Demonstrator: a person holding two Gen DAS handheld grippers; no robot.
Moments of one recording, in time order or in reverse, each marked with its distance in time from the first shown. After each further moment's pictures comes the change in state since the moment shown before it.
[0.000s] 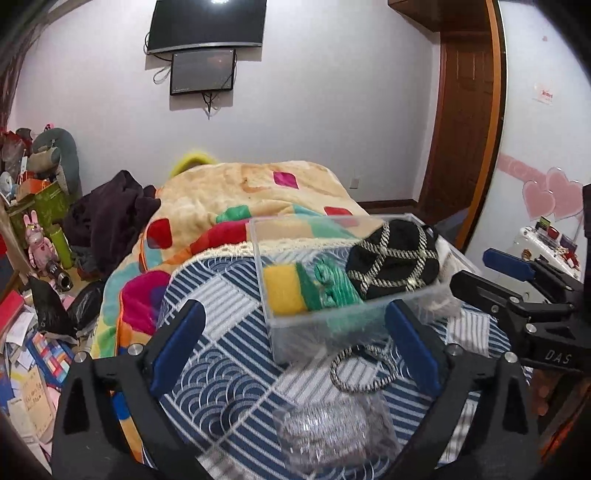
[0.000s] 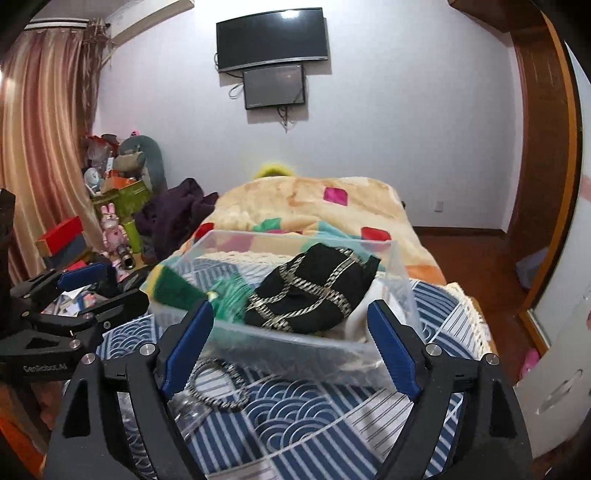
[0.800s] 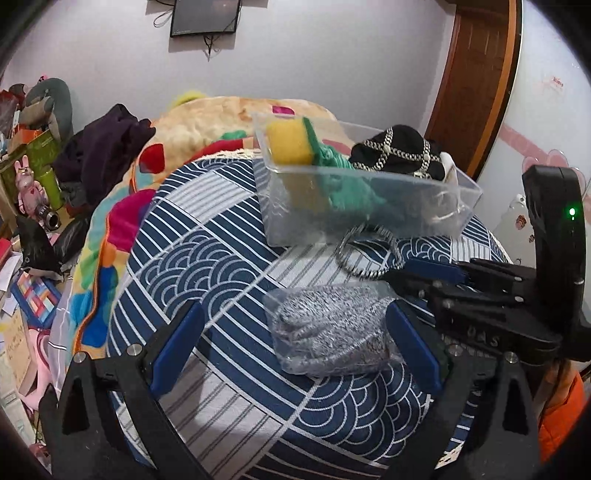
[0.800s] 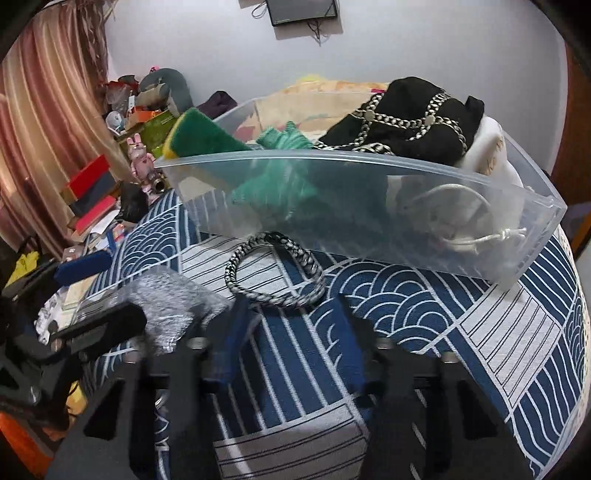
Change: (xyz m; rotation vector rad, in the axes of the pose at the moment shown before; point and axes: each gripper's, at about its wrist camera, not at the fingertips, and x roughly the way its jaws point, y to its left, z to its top) left arm 0.014 0.005 -0.068 -0.058 0.200 -0.040; right arm 0.066 0.032 -0.062 0.016 0.318 0.157
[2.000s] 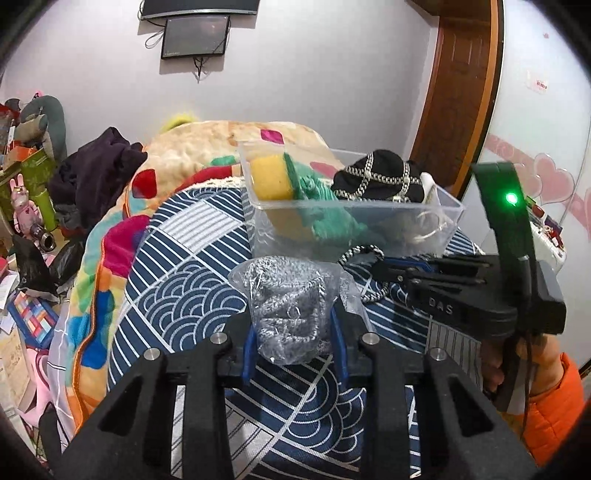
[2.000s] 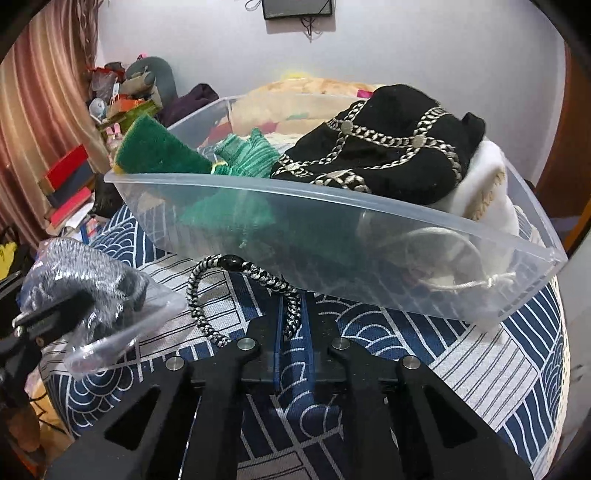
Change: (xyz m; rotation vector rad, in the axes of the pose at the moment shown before) left arm -0.019 -0.004 0.008 0.030 -0.100 -0.030; right arm 0.007 -0.011 0.013 -0.034 0.012 -0.089
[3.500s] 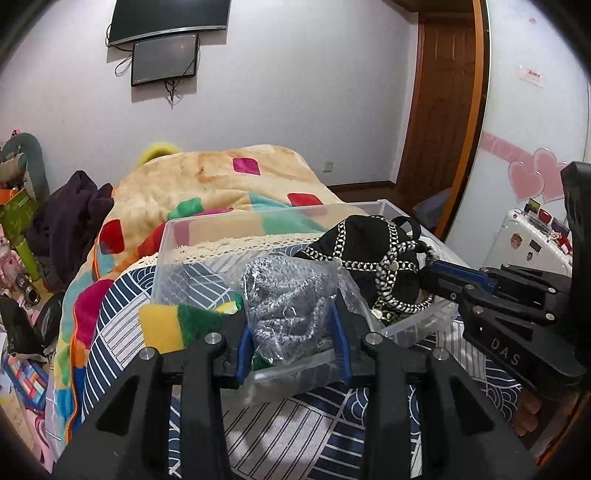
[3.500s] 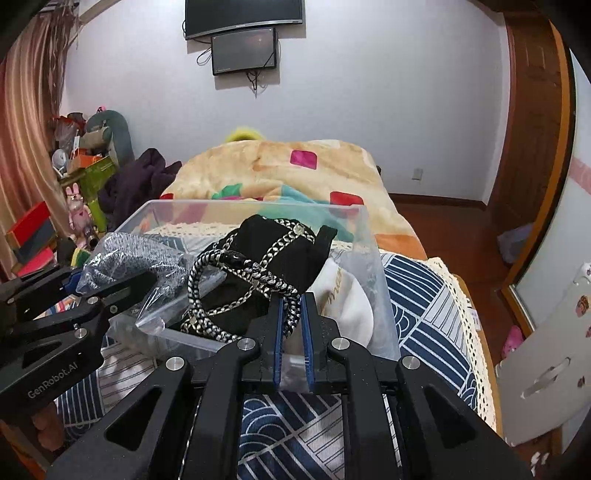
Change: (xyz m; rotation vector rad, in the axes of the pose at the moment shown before) left arm 0.076 -0.044 0.081 0.087 -0.038 -0.015; right arm -0.060 -0.050 0.029 0.078 -0.189 -0.180
